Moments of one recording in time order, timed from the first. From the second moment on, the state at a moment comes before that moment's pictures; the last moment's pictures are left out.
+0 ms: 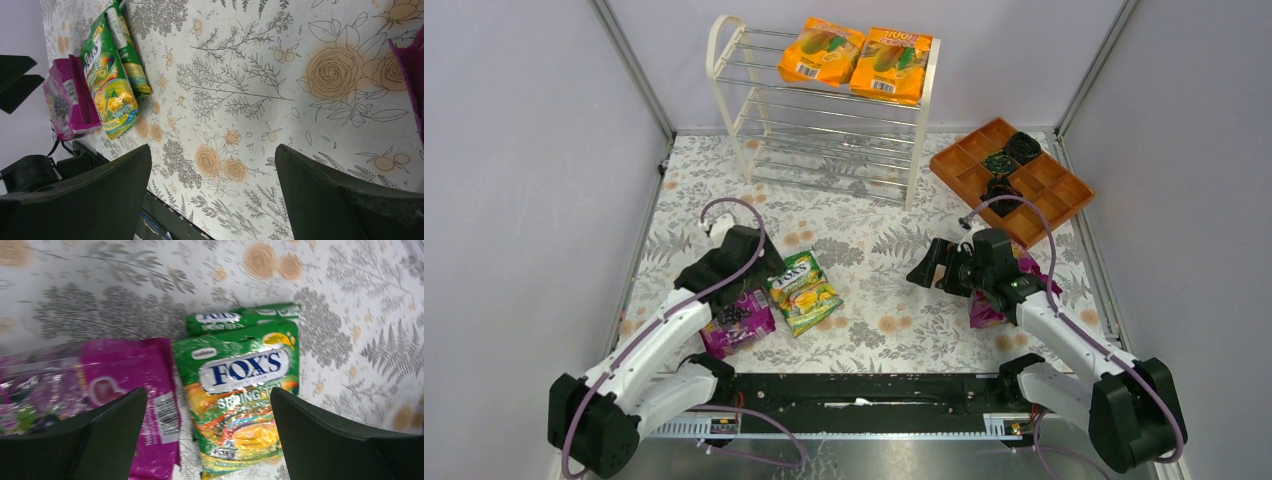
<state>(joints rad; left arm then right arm) -0.47 0.98 0.70 -0.62 -0.30 -0.86 0.37 1.01 0.50 -0.20 -0.36 0.63</state>
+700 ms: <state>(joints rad) -0.53 1.06 0.71 -0.69 -0.29 -0.87 0.58 1.31 0.51 0.07 -0.39 0.72</state>
